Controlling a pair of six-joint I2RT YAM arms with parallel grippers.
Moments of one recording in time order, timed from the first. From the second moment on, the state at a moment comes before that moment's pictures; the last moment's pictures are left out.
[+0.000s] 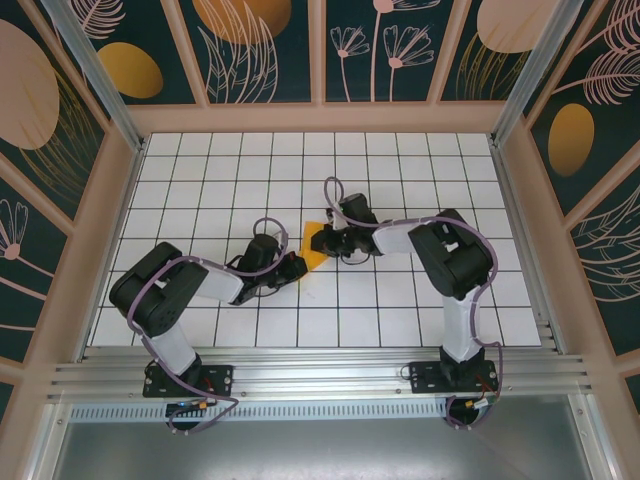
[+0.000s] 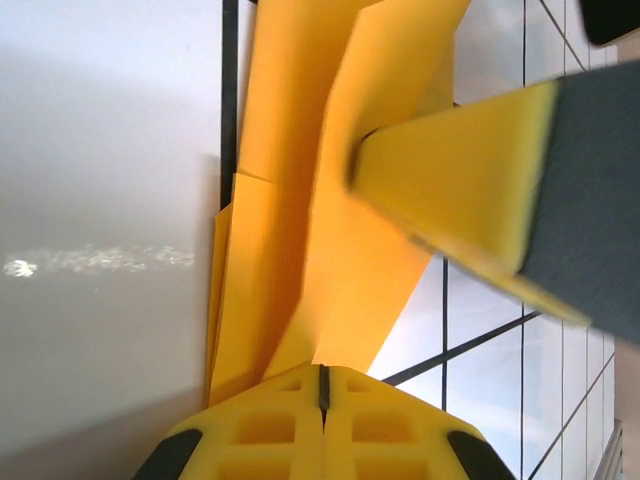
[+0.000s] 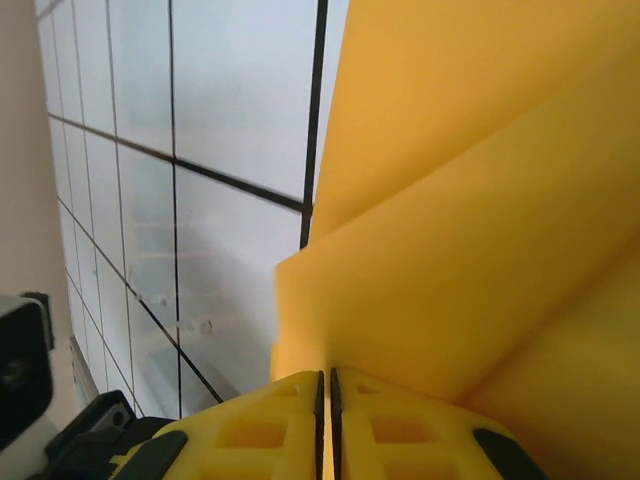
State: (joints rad) left arm -0.62 1.73 0.51 0.54 0.31 -0.98; right arm 0.58 1.98 1.04 0.13 -0.60 0.75
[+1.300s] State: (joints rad) left arm -0.61 1.75 0.52 0.57 0.31 -0.97; right arm 0.61 2.11 1.27 -0.07 -0.49 0.67
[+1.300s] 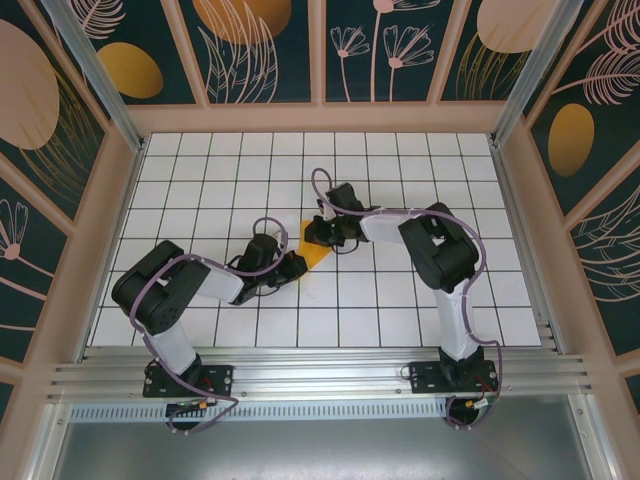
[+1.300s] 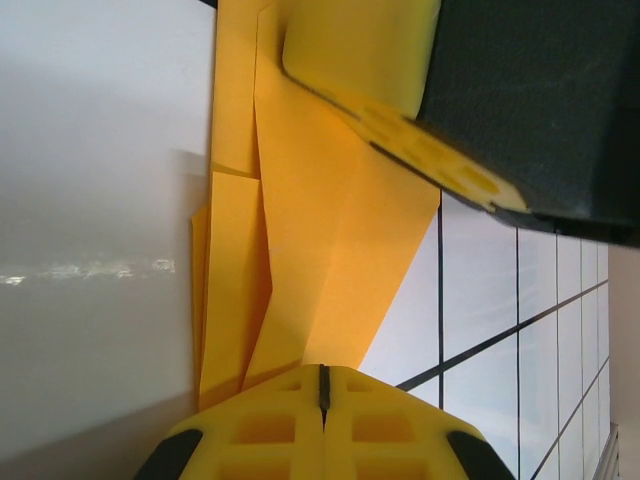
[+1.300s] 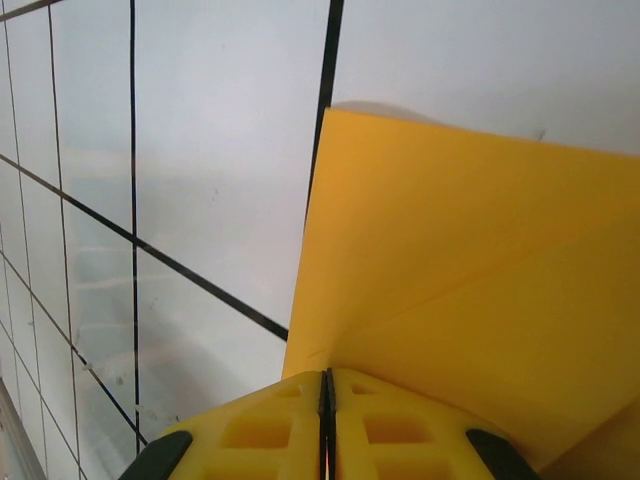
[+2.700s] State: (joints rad) left arm -0.61 1.77 0.52 0.60 0.31 -0.94; right arm 0.39 2.31 1.69 -0.28 -0.49 0.55
